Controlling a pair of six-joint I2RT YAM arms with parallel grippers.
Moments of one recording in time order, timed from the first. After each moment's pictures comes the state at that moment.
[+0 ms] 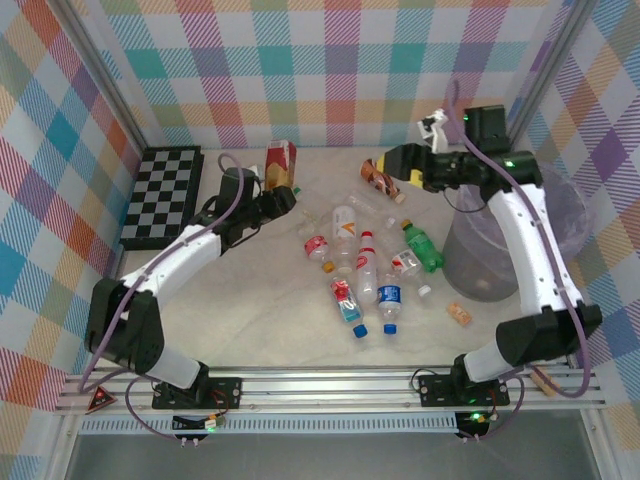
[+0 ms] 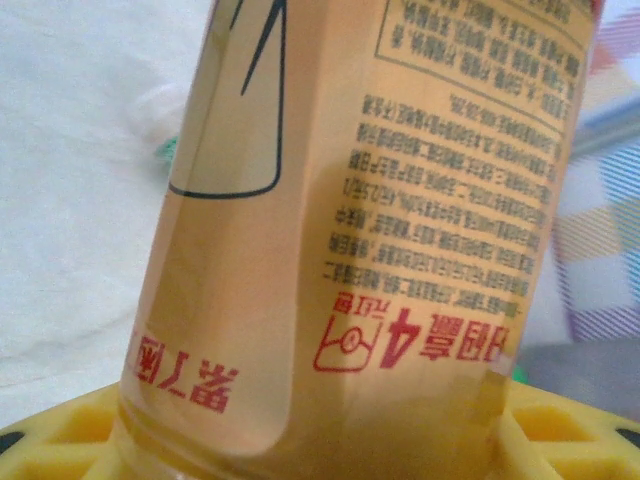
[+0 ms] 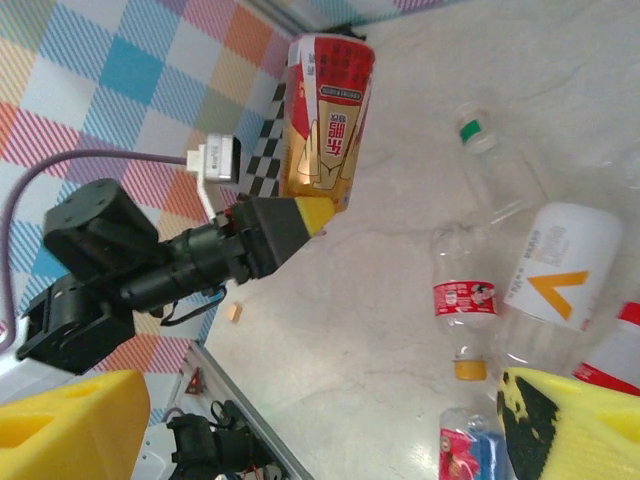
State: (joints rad) left arm -0.38 1.47 1.09 -0.18 0.21 -0.71; right arm 0.21 1.52 1.77 -0.97 -0.79 0.35
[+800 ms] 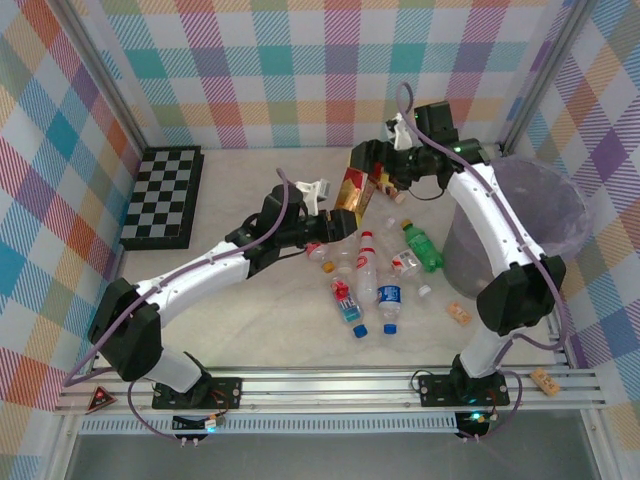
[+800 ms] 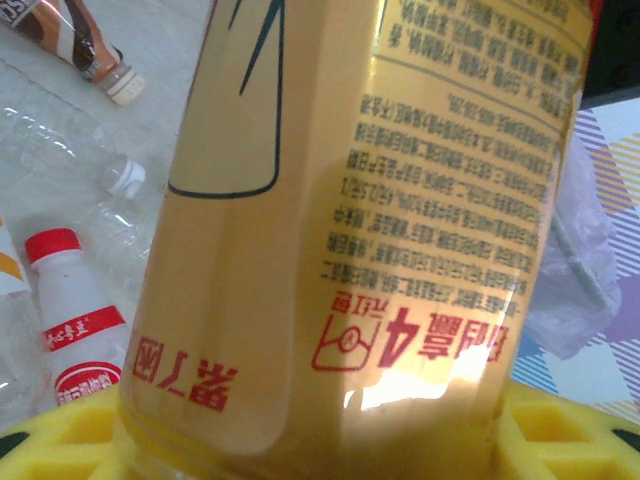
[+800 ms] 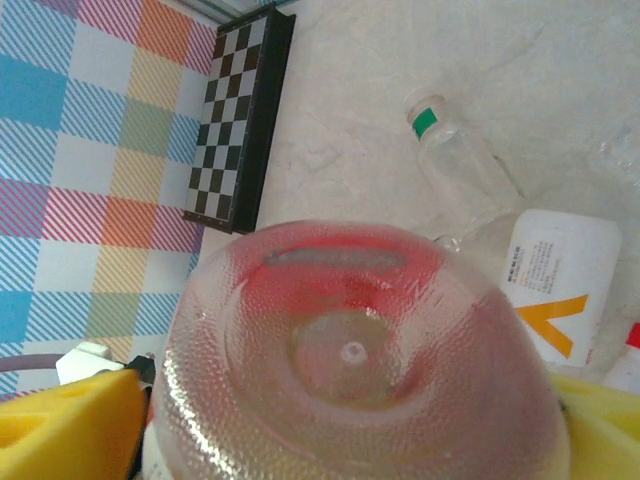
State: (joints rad) left arm -0.70 1.48 1.10 0.02 0.36 -0.79; right arm 0.32 1.72 1.82 -0.87 -0.63 0.49
